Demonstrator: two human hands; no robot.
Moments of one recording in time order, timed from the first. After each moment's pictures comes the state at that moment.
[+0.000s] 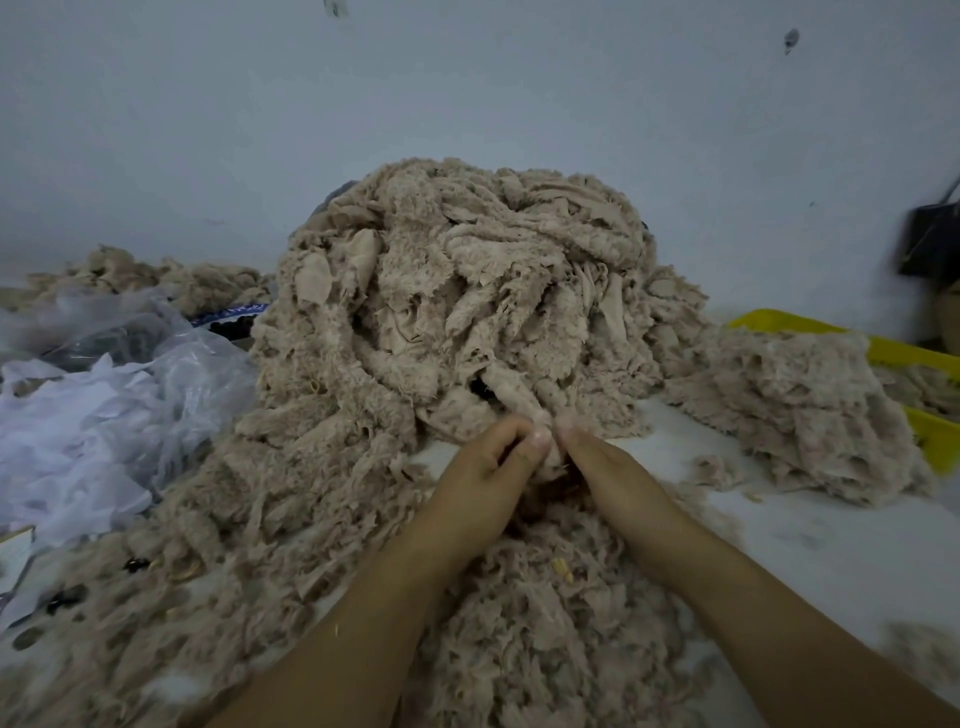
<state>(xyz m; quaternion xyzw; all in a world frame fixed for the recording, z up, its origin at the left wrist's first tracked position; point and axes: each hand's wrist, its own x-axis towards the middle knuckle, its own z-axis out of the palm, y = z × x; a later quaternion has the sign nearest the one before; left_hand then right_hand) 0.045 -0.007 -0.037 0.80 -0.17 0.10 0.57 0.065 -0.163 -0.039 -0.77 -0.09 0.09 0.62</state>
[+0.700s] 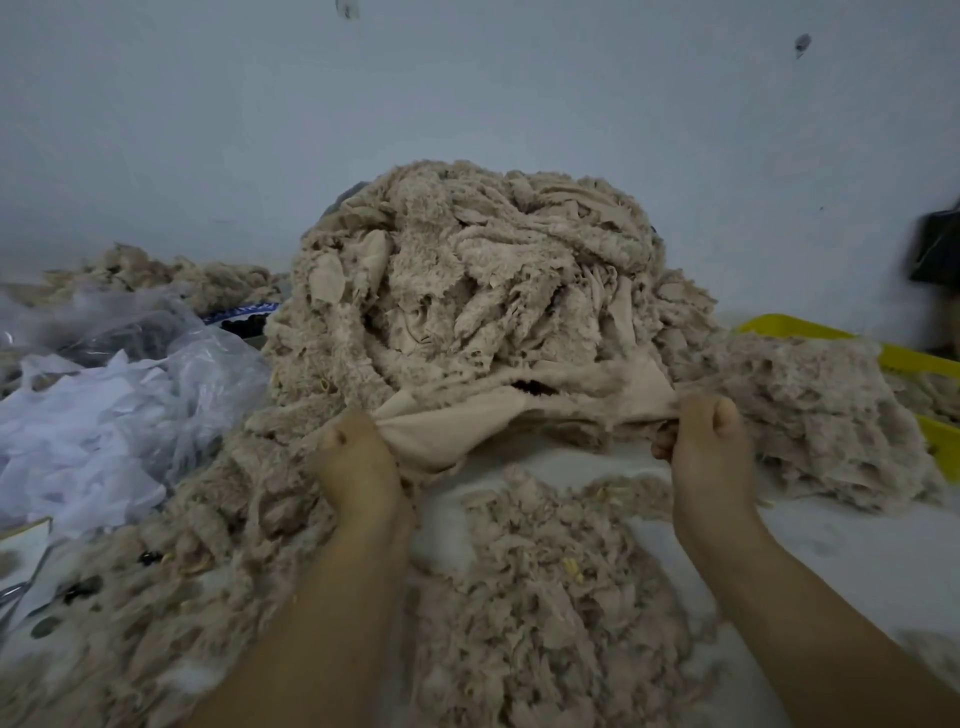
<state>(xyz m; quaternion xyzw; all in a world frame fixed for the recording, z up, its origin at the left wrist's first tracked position) 0.080 0.053 -0.045 0.49 0.34 0.32 0.74 0.074 -0.186 -0.025 -0.66 0.07 -0.23 0.71</state>
